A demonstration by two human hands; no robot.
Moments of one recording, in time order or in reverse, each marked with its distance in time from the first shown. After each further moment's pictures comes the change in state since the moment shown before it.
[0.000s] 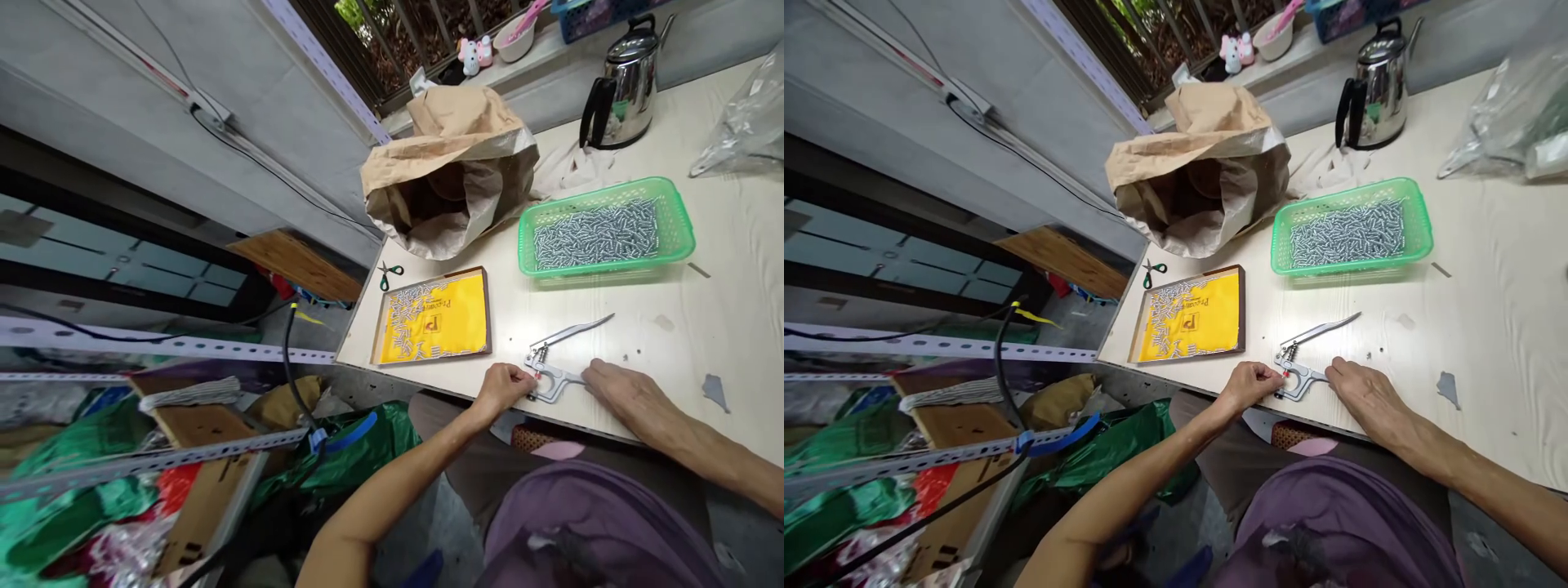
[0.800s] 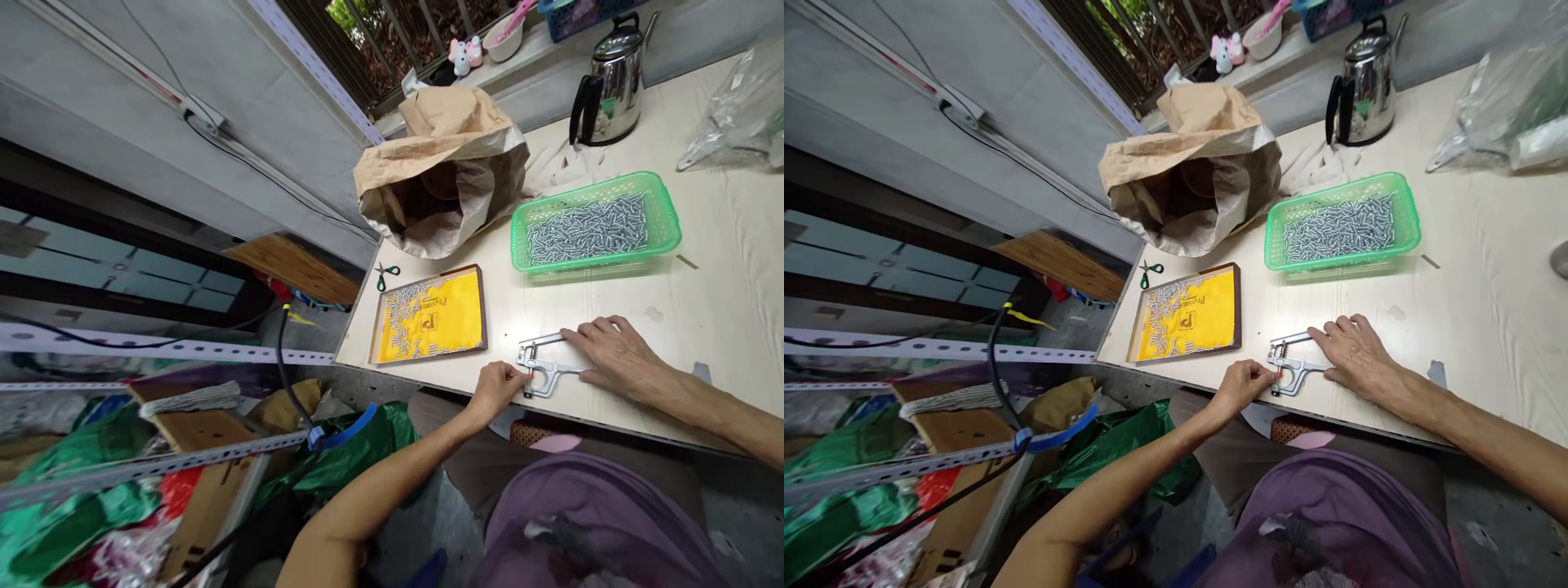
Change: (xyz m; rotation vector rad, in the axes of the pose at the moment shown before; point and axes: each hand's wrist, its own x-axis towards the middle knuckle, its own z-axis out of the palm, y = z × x) left_hand -0.010 -0.004 -0.001 0.240 0.067 0.149; right_hand 0.029 0.019 -0.017 -0.306 0.032 -0.052
